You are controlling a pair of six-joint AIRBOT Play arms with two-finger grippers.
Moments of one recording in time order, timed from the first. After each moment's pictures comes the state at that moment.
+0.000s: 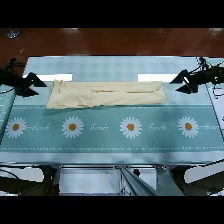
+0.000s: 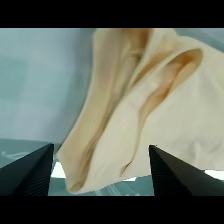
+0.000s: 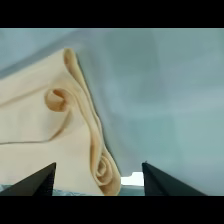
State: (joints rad) left arm 0.42 -1.61 1.39 1.07 -1.30 -1.44; right arm -0.36 -1.76 1.47 -0.96 1.31 1.49
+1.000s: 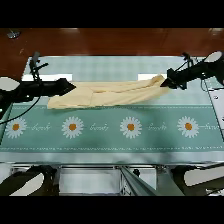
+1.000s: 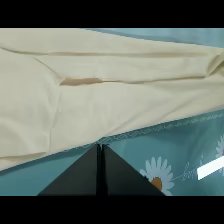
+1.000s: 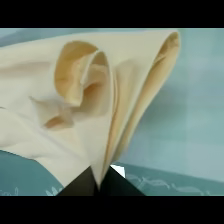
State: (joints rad) left arm -0.04 -1.13 0.88 0.66 -0.86 -1.21; right arm -0.19 -1.65 1.46 -0.97 1.33 1.47
